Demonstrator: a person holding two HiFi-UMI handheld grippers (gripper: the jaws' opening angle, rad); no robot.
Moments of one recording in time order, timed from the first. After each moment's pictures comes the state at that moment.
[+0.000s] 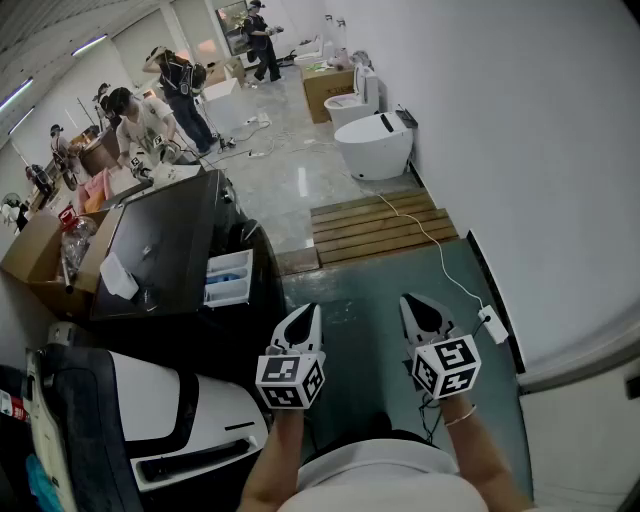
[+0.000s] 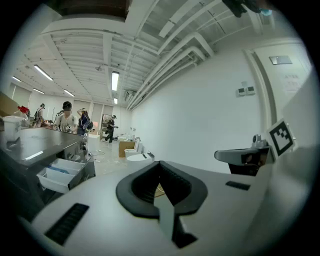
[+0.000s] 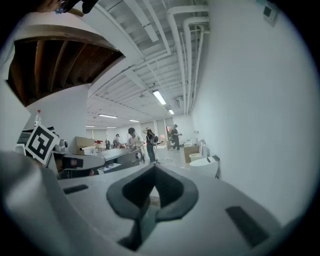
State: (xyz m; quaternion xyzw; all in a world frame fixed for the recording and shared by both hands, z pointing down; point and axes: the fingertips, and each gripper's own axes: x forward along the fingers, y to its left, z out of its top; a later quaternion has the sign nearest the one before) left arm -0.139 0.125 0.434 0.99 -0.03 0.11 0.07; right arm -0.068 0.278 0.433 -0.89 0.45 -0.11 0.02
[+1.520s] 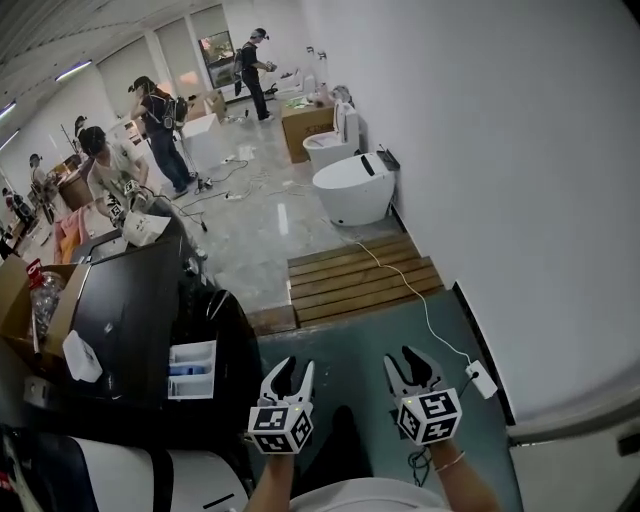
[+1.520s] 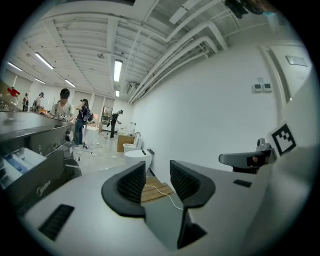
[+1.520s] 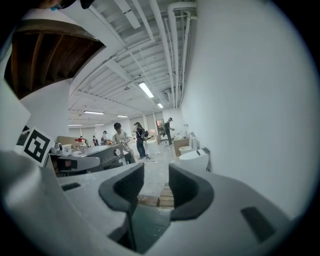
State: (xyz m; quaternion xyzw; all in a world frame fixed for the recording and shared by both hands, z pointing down) left arm 0.008 0.088 0.492 0.99 -0.03 0.13 0.11; right arm 0.079 0.262 0.490 -0.90 0.39 -0.16 0.03
